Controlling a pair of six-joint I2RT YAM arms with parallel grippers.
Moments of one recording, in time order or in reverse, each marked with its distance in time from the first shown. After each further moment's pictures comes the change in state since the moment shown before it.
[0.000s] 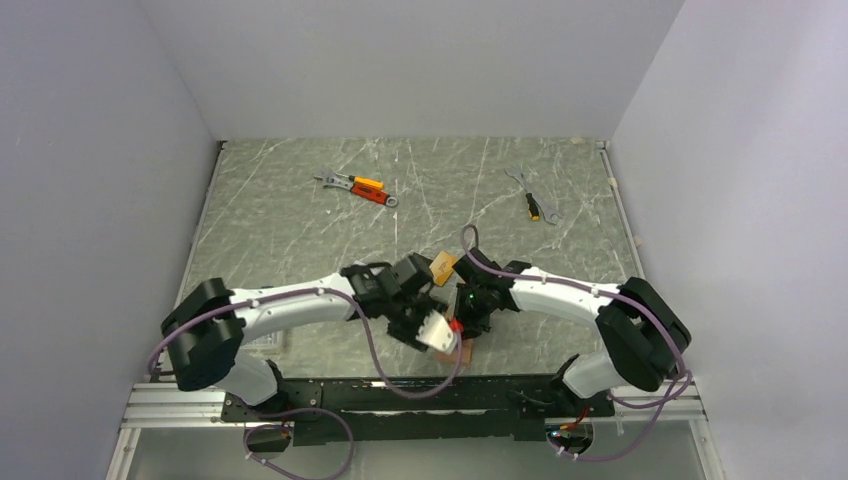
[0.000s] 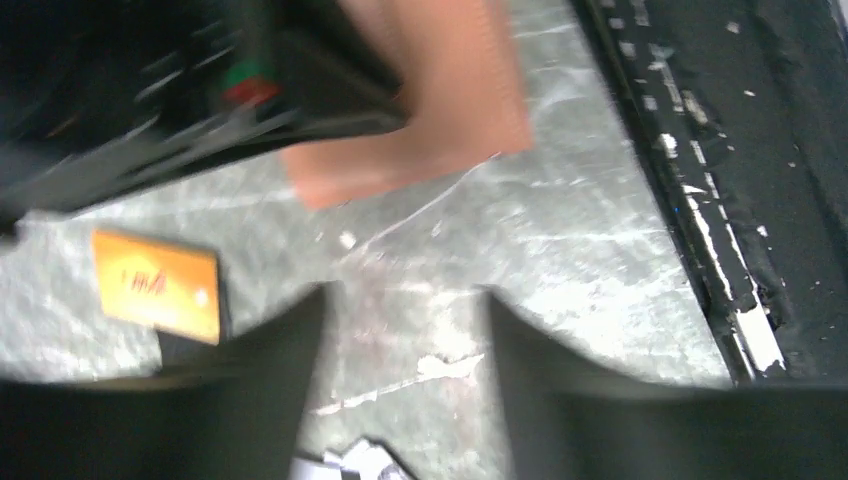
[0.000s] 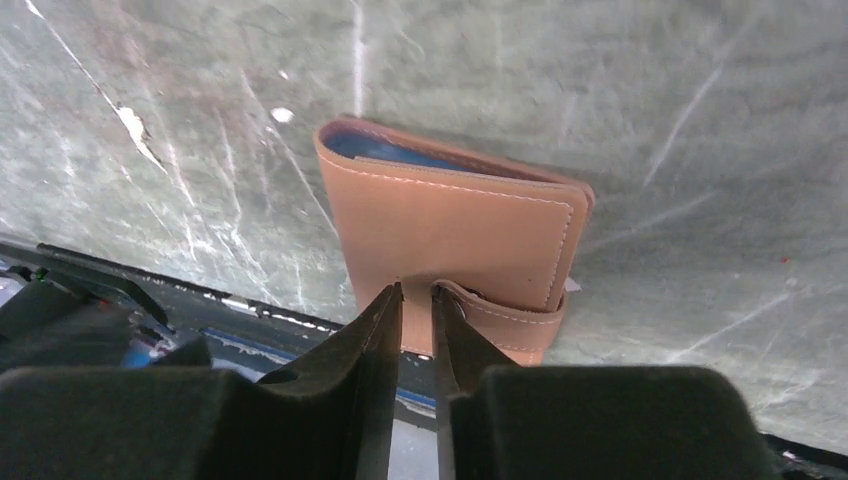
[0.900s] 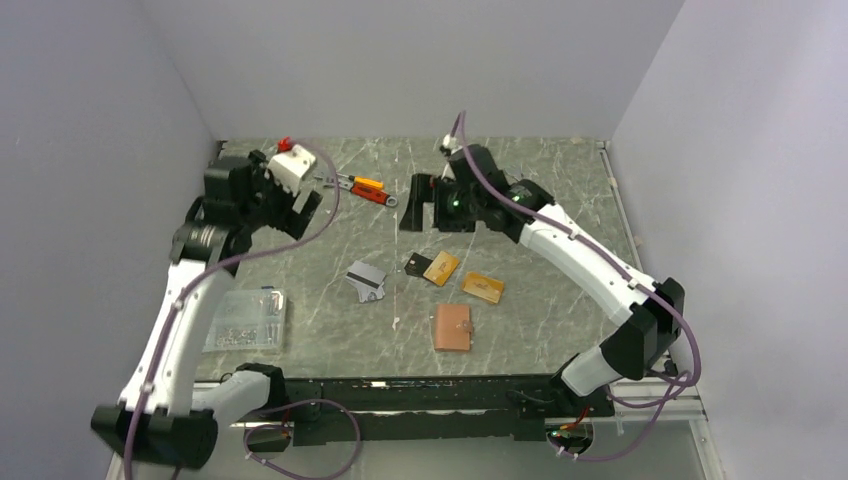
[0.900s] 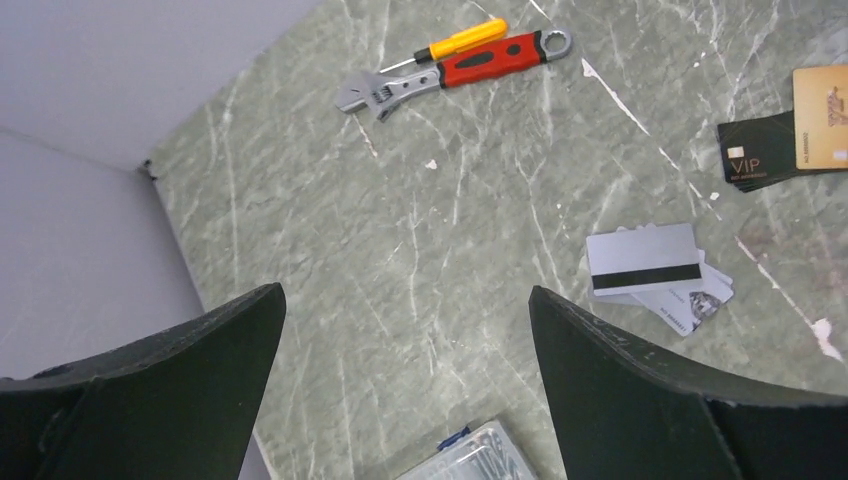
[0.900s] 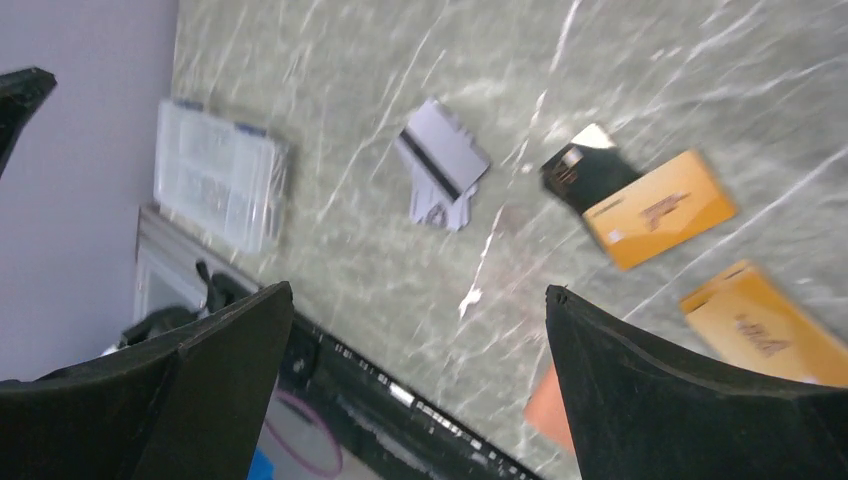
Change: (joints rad) left arm 0.930 -0.469 0.237 -0.148 -0.182 -0.526; right arm -0.046 0.082 0.776 -0.183 0.085 -0.394
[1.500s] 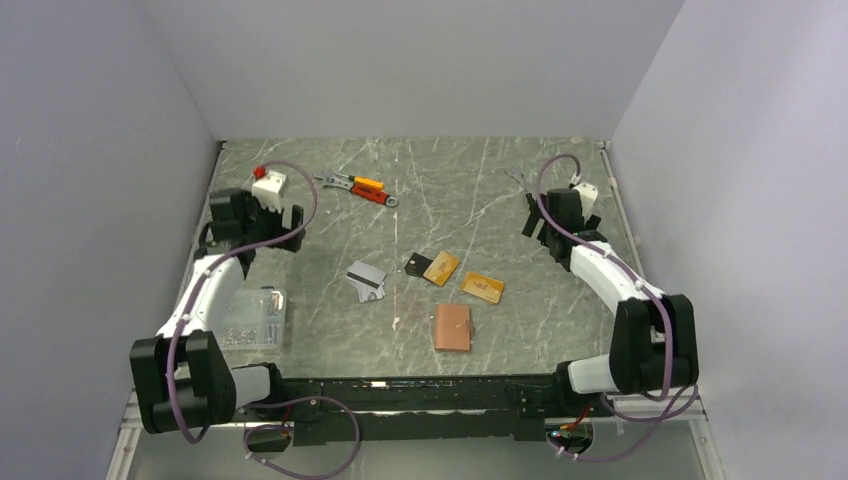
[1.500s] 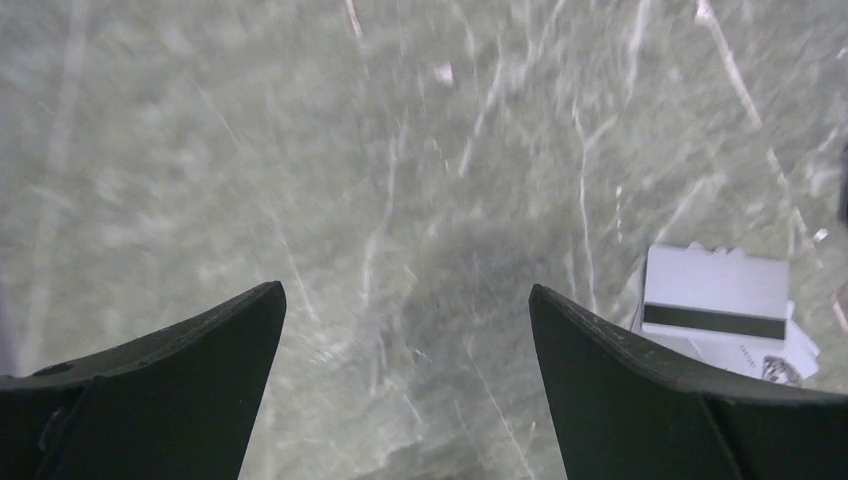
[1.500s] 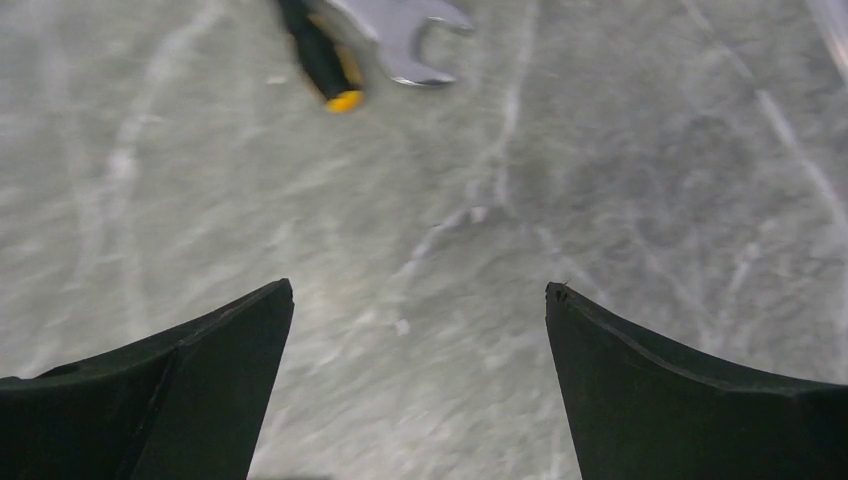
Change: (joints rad) left arm 0.266 0.189 -0.283 0.344 0.164 -0.177; right arm -0.617 -0.174 -0.644 0.475 0.450 -0.170
